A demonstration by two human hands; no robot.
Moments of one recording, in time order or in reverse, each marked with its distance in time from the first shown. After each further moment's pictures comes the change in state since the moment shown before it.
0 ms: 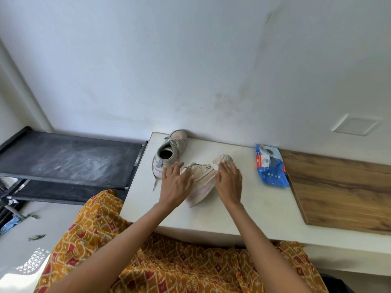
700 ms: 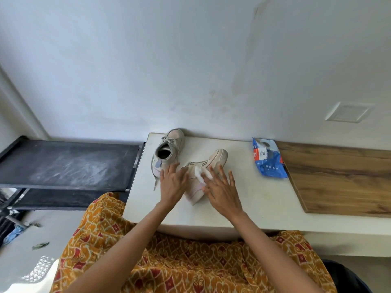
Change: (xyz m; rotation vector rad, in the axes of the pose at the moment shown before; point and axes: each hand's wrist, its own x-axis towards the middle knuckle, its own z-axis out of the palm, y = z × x) left_hand 0.005 -0.004 0.006 -0.166 -0.047 -0.149; right_hand -0.045 0.005 -0.005 -0.185 -0.190 -0.359
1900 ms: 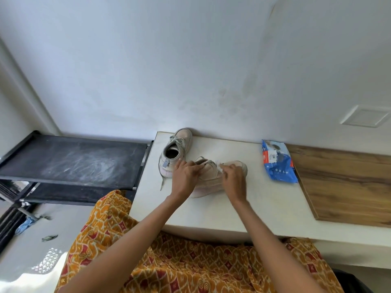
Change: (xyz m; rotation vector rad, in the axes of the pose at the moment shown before) left_hand 0.018 0.015 -0.006 0.053 0.147 0.264; right_hand 0.044 0.002 -0.008 0.344 0.224 0.359
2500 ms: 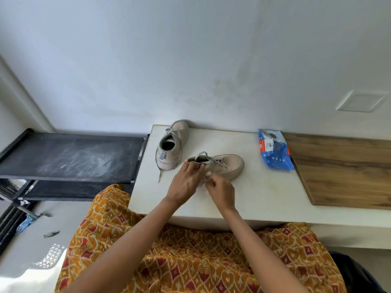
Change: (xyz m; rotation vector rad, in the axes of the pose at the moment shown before) left_hand -0.038 -0.006 0.009 0.164 -0.043 0.374; right_hand -0.062 -0.013 0.016 0.212 -0.102 0.066
